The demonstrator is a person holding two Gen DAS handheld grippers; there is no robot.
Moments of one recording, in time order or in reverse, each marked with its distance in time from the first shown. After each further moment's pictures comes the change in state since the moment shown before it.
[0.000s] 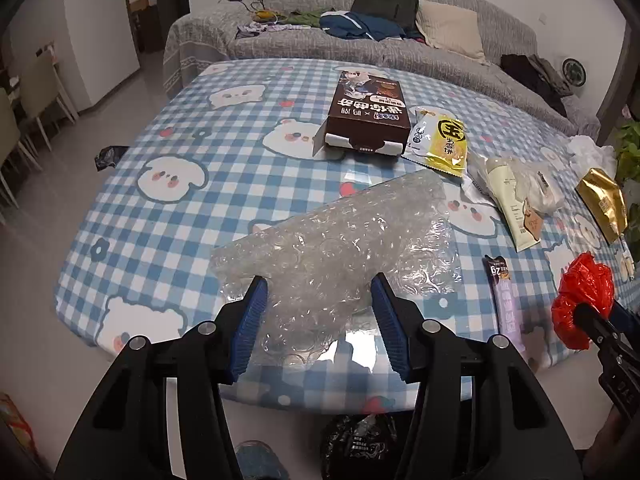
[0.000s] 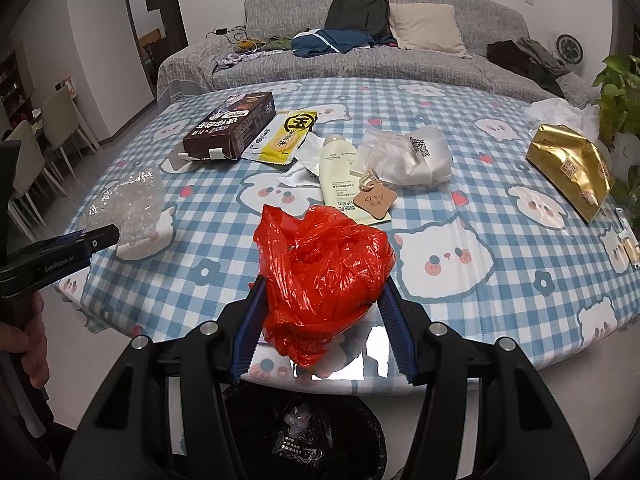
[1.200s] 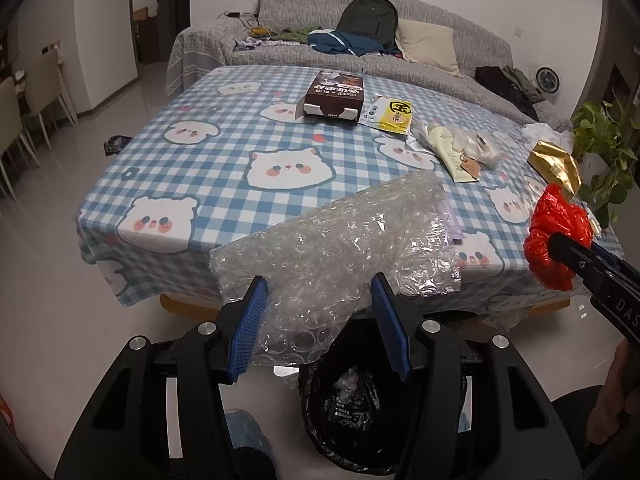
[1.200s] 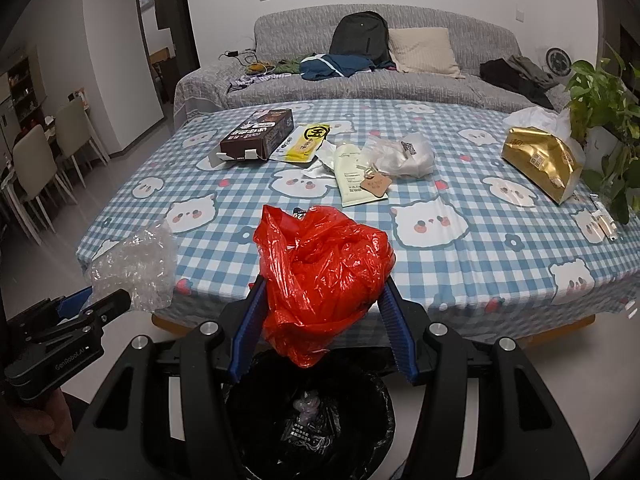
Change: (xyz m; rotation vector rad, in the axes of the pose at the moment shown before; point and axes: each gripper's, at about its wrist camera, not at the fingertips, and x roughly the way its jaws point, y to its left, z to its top) left arm -0.087 -0.007 -0.120 0.001 -0.089 -0.052; right arm -0.081 0.016 -0.061 0.001 -0.098 0.012
